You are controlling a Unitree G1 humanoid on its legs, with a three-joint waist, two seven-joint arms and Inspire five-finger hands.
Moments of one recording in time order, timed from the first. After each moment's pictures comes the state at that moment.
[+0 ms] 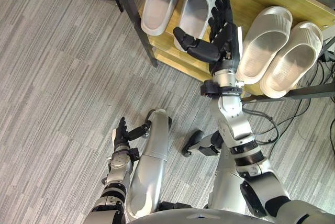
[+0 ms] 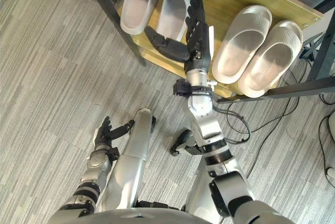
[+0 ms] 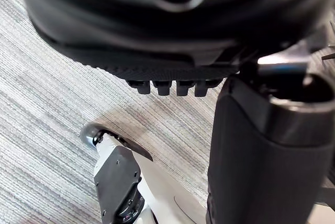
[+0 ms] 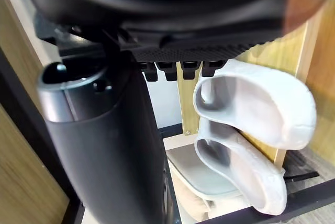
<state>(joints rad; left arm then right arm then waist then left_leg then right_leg) -0.17 0.06 0.13 0.79 -0.14 -0.13 0.20 -0.46 -0.08 0.22 0.03 0.20 -0.18 -0.36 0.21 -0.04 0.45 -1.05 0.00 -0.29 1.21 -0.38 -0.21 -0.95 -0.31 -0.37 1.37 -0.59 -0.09</state>
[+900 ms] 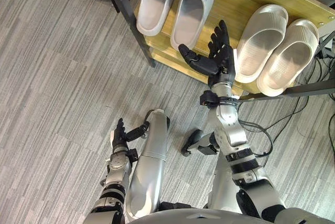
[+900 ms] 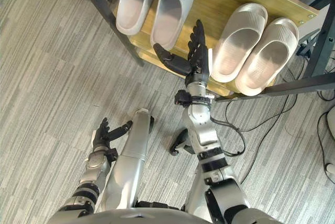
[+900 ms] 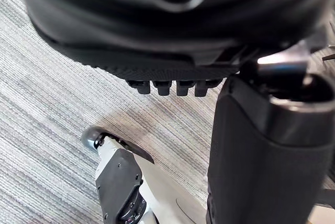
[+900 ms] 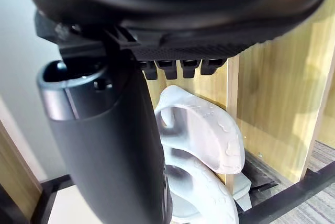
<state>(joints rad) -0.17 0.06 0.14 0.79 -0.14 -0.13 0.21 -0.51 -0.06 0.19 0.19 0.32 -0.18 -0.33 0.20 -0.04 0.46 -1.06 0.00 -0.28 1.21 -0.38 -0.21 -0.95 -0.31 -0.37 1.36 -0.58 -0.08</state>
